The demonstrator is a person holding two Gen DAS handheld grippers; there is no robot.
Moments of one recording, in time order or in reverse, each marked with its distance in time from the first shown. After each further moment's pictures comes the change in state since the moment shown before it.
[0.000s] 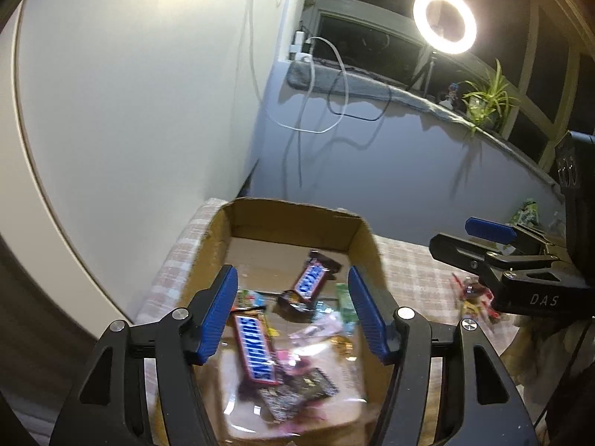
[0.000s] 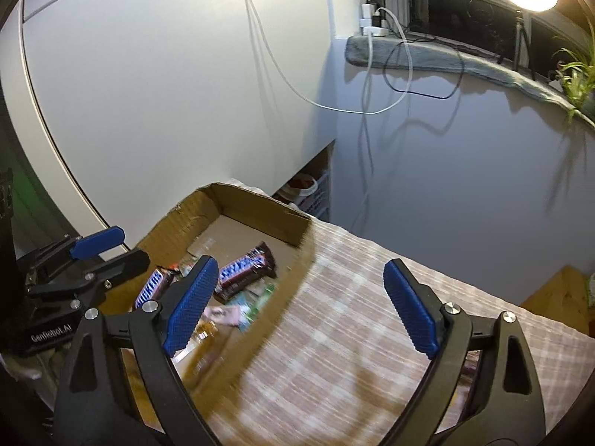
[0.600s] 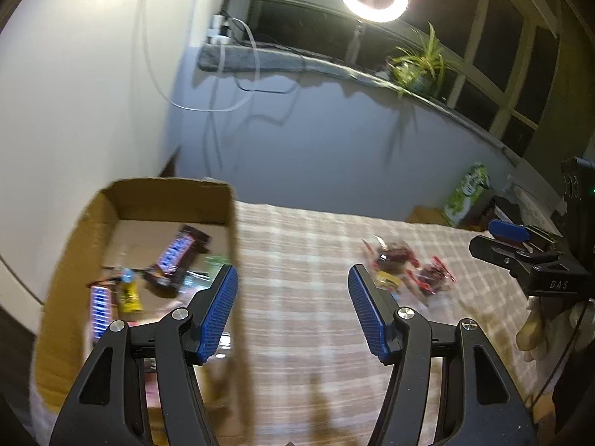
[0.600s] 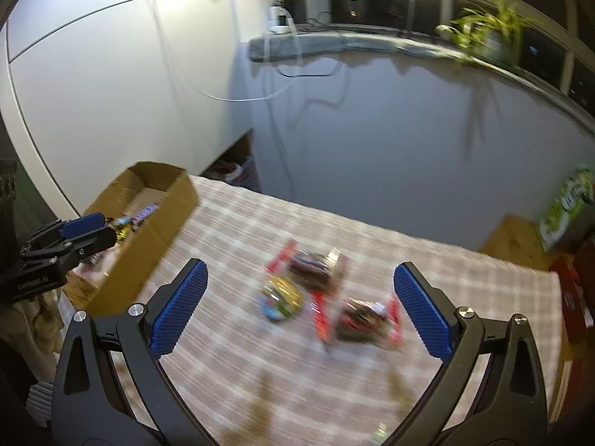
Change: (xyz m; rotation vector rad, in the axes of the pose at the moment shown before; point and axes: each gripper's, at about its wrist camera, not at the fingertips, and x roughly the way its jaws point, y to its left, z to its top) left arm 0.011 -0.095 -0.026 0.104 0.072 -0.189; right arm -0.104 -0.124 -0.081 0.135 0.008 -0.169
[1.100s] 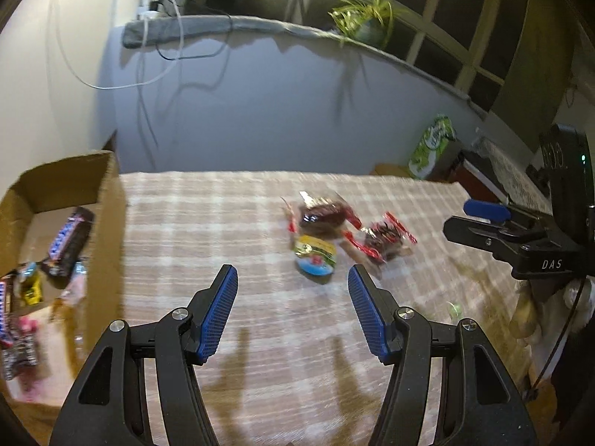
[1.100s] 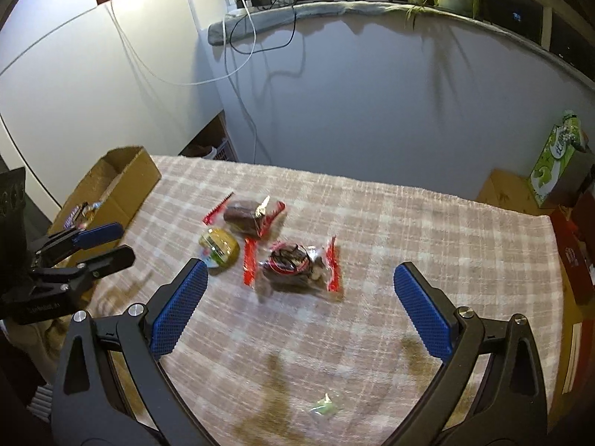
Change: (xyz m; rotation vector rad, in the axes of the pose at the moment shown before) left arm 0.055 -0.072 -0.022 0.111 0.121 -0.118; right arm 0.004 -0.066 -0.042 0.090 0.072 0.002
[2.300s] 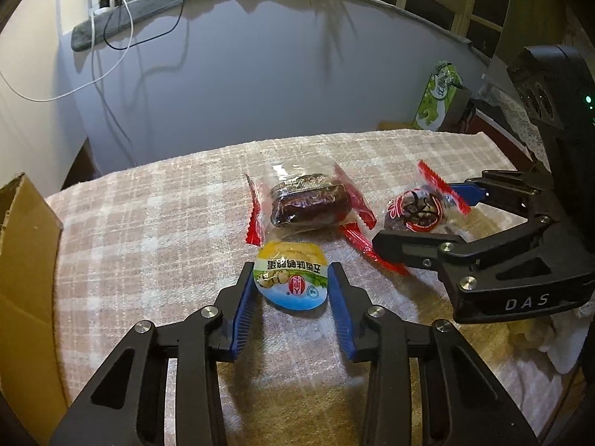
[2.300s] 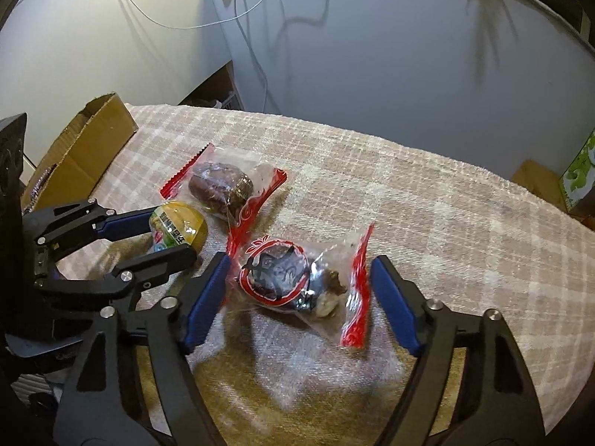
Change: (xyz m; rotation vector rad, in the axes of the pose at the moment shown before) left arm 0.088 -0.028 0.007 0.141 0.108 0.056; right arm 0.094 0.006 0.000 -0.077 0.151 0.041
